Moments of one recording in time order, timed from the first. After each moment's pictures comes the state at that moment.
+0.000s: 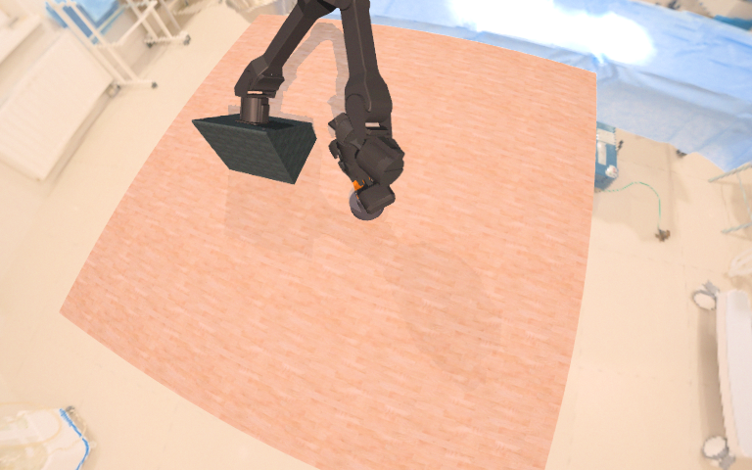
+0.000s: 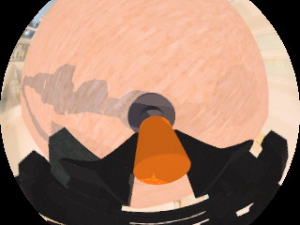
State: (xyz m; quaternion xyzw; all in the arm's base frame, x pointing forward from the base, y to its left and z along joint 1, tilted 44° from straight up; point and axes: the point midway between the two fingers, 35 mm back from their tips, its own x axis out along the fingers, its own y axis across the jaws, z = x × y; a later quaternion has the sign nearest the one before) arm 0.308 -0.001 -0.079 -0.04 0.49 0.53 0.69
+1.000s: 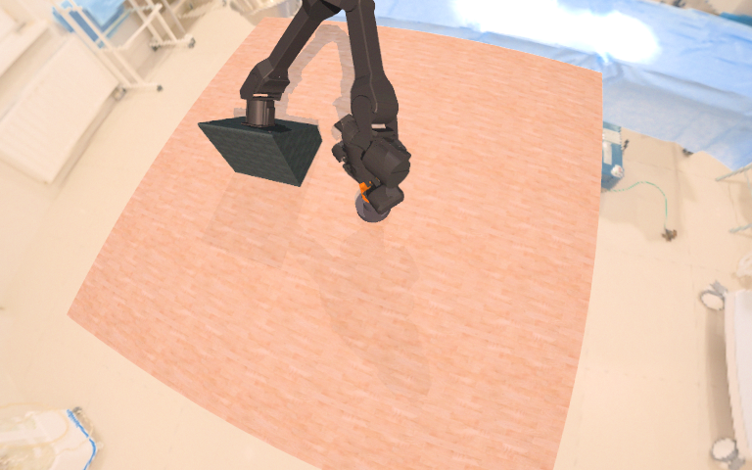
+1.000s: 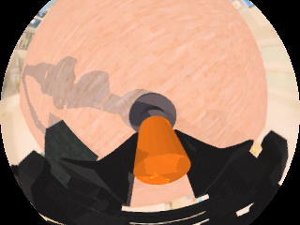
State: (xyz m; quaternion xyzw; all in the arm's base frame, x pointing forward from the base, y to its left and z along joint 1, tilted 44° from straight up) arm 0.307 0.000 -0.078 -0.07 0.47 0.55 0.69
